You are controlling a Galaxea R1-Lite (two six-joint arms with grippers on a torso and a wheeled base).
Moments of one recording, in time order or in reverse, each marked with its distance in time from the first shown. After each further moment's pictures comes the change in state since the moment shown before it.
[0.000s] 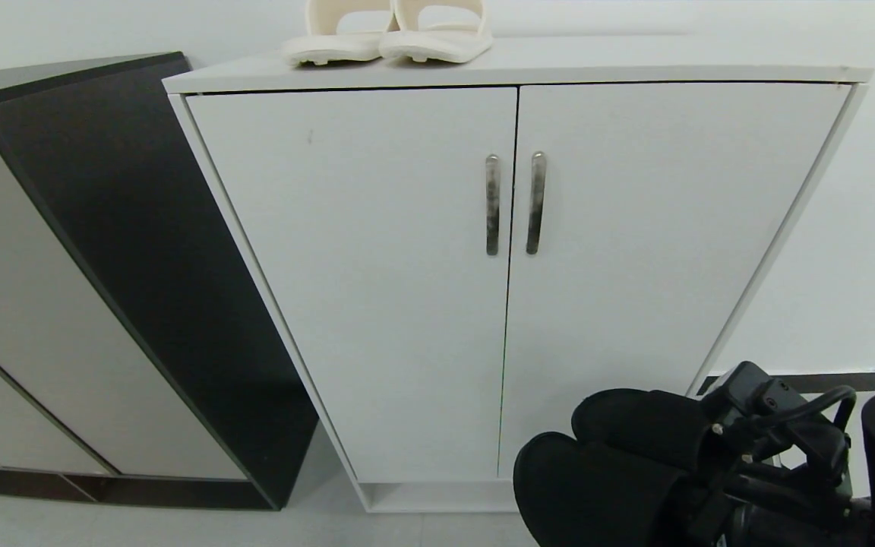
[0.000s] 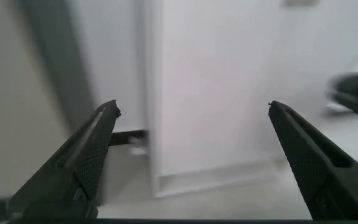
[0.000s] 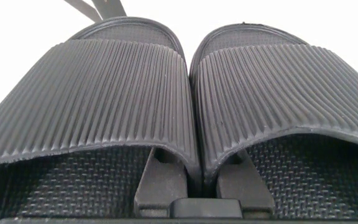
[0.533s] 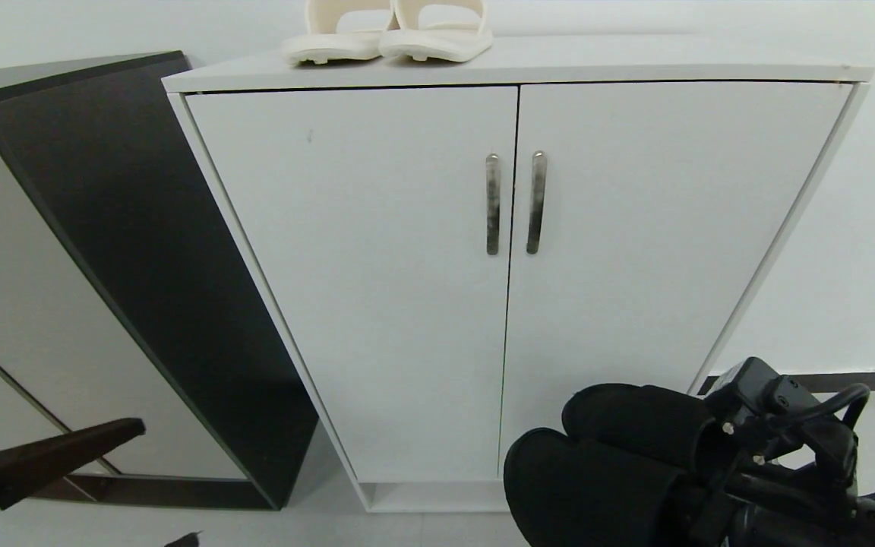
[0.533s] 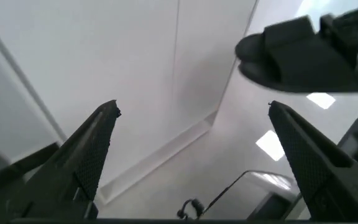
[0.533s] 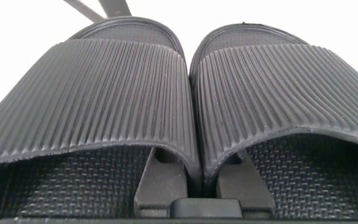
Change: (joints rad) left arm -0.352 0.546 -0.126 -0.248 -0.151 0.078; right arm 0.014 -0.008 0.003 -0.040 0.027 0.001
